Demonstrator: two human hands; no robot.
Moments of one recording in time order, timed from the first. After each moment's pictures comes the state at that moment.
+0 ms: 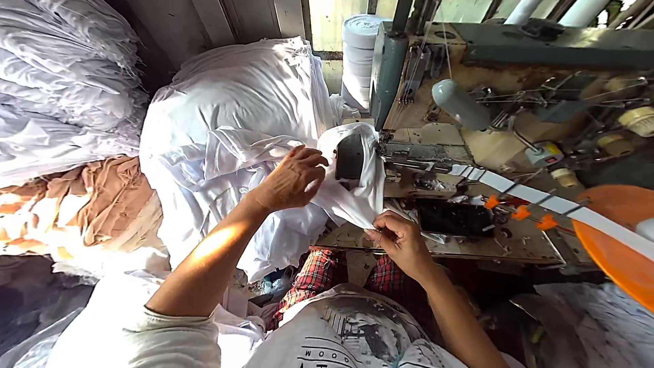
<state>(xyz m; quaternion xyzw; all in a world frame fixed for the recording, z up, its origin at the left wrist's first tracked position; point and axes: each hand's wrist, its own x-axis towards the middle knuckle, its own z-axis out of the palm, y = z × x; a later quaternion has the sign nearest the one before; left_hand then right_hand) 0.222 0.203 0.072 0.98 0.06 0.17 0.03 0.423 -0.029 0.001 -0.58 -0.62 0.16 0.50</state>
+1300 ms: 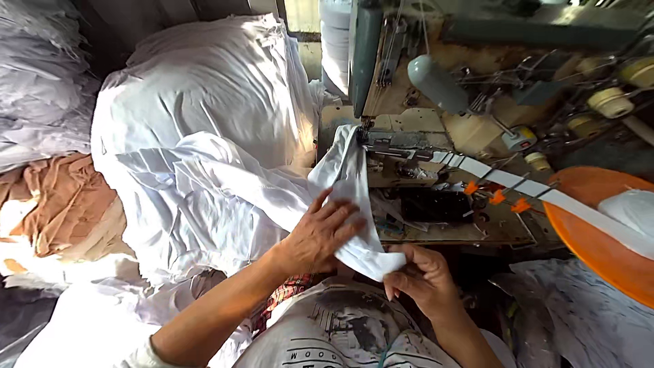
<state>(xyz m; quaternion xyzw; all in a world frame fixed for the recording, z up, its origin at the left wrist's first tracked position) 0.245 0.083 0.023 0.95 -0.02 0.30 0.05 0.405 -0.104 0.028 -0.36 -0.52 0.35 0.69</state>
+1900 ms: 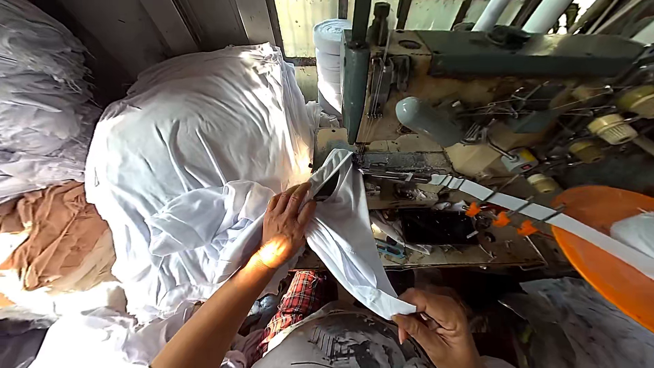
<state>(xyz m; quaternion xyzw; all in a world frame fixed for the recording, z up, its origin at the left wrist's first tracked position) 0.245 0.145 0.006 0.91 0.16 0.38 -0.08 0.417 -0.126 0.010 -0.46 -0.56 0.25 0.64</state>
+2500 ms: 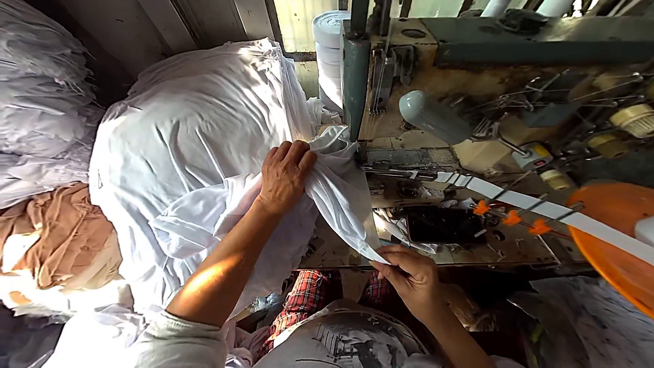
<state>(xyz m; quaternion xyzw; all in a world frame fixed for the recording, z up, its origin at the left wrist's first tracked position) 0.285 0.204 0.066 0.89 0.13 0.41 -0.15 0.428 -0.061 -0.013 -0.50 -0.57 0.11 0.64</state>
